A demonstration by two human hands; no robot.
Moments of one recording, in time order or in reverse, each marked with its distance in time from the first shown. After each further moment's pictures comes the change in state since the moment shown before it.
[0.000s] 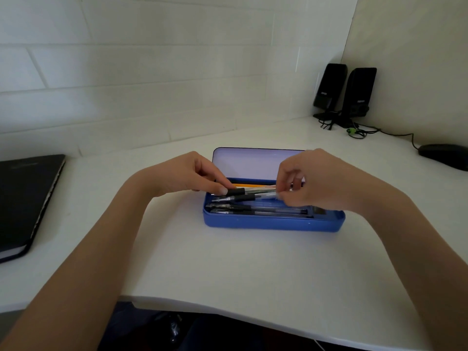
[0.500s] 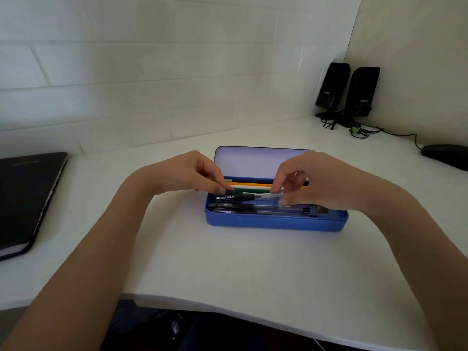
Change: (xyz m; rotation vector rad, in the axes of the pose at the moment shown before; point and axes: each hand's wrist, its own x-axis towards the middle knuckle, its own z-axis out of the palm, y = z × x) left_hand 0.001 -0.002 -0.002 0.007 -0.026 -0.036; right_hand 0.002 0.001 -0.001 0.225 -0.095 -0.045
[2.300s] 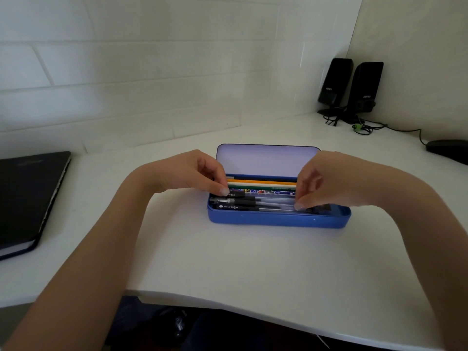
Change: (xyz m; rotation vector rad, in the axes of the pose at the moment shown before) left_hand -0.002 -0.001 0.000 -0.044 -0.039 0.017; right_hand -0.010 0.001 -0.010 -0.191 -0.107 0.181
